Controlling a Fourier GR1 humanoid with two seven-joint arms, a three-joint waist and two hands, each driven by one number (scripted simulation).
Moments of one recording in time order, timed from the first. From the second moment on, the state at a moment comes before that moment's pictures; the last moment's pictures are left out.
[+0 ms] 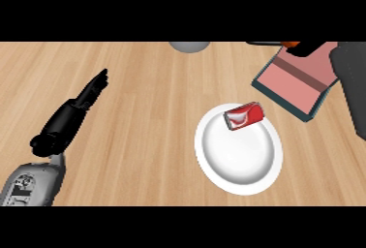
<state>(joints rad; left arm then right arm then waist) -0.24 0.25 -0.02 -1.55 -0.12 -0.21 -0.05 -1.07 -0.45 -0.14 -0.70 0.94 0.12 0.16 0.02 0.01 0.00</state>
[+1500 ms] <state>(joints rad) -0.26 0.24 0.00 -1.53 -0.14 -0.22 -0.08 -1.15 -0.64 -0.69 -0.24 0.43 0.24 -0.24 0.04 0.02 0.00</state>
